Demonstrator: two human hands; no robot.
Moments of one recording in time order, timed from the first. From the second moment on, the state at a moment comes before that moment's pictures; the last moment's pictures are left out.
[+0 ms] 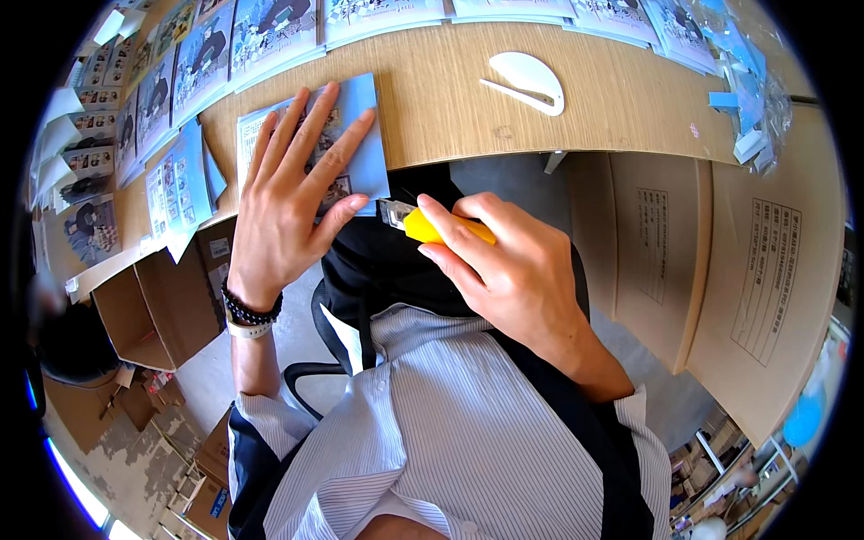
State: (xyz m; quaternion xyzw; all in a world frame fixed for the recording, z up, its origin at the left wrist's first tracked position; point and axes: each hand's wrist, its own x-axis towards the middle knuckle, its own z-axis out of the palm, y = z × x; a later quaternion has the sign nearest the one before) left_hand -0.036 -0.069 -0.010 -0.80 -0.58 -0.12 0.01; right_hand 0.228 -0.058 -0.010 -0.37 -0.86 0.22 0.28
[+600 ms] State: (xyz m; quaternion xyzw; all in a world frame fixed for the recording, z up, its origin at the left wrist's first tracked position) left_hand -0.040 -0.067 -0.018 -0.81 -0.57 -0.12 0.03; right_hand 0.229 -0.055 -0.019 -0.37 -0.86 0.19 0.29
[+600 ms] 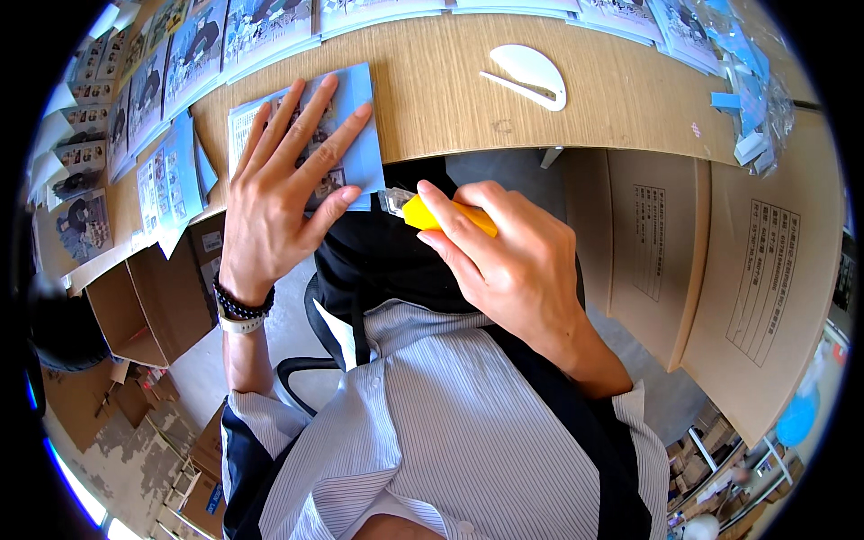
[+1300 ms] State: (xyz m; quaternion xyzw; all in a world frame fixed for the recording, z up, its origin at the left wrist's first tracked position) left_hand -0.040 -0.072 -0.015 -0.80 -0.58 -0.14 0.01; right_hand 0.260 -0.021 0.001 -0.37 -0.85 0.19 0.33
